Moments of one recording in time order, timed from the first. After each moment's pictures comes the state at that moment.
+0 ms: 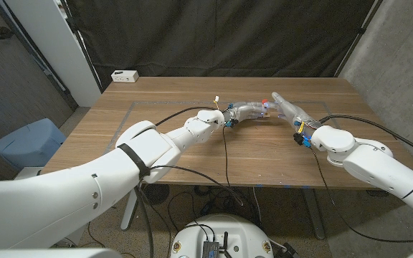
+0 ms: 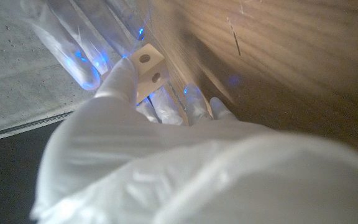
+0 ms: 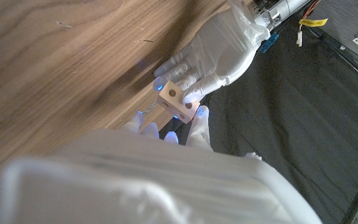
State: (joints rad) left arm 0.20 -0.13 0.75 -0.36 -0.42 -0.20 -0.37; left_hand 0.98 0.07 0.31 -0.16 0.20 0.86 -0.21 0.20 0.19 0.83 -0.22 0.20 0.41 0.45 -0.05 0.22 0.20 0.15 0.12 0.19 0.18; right arm -1.09 -0.96 -0.30 -2.05 0.52 -0.31 -0.21; right_hand 0.03 0.08 0.06 0.15 0.29 0.42 -0.16 0.19 0.18 -0.18 -0.06 0.19 0.18 -0.17 0.06 0.21 0.21 -0.08 0.09 0.19 0.17
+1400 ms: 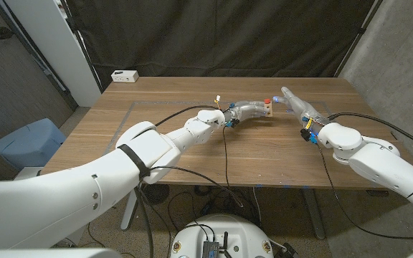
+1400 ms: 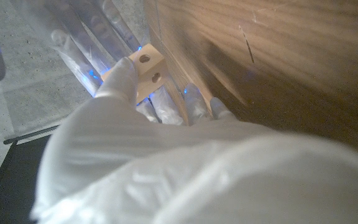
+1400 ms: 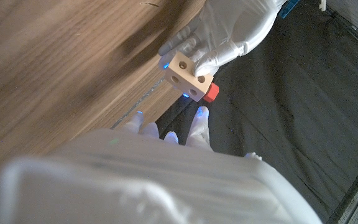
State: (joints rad) left arm 0.20 -0.13 0.75 -0.36 -0.41 -0.26 -0.41; left_hand 0.98 0.07 0.31 -0.16 0.20 0.86 -0.21 0.20 0.19 0.83 -0.22 0.20 0.41 0.45 -0.05 0.22 0.20 0.15 0.12 0.19 0.18; right arm -1.10 -0.96 -0.26 -2.00 0.52 -0.27 -0.22; right_hand 0.03 0.08 0.06 0.15 0.29 0.40 -0.16 0.18 0.18 -0.18 -0.06 0.19 0.18 -0.17 0.06 0.21 0.21 -0.08 0.09 0.19 0.17
